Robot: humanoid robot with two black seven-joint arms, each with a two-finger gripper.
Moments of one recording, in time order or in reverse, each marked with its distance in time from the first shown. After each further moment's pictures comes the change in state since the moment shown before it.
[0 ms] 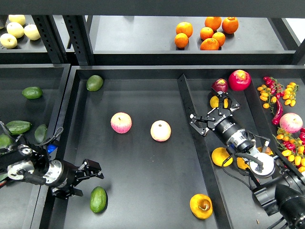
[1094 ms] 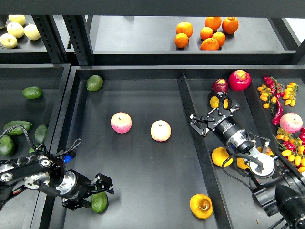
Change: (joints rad) left arm 0.008 -0.066 0.054 0.032 0.083 0.000 0.000; right arm -0.004 0.000 0.000 0.002 0.000 0.000 0.001
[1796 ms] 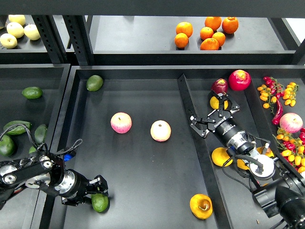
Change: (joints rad) left arm 0.006 -0.012 -0.068 0.037 0.159 0.000 0.000; right arm -0.012 0.000 0.001 -0.001 0.000 0.000 0.000
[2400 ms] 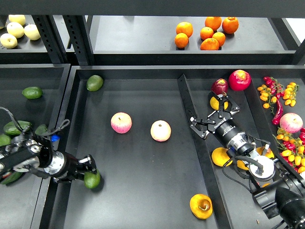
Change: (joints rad) left arm -0.039 0.104 -0.091 -0.015 0.000 0.000 0.000; right arm -0.001 0.000 0.000 0.004 0.000 0.000 0.000
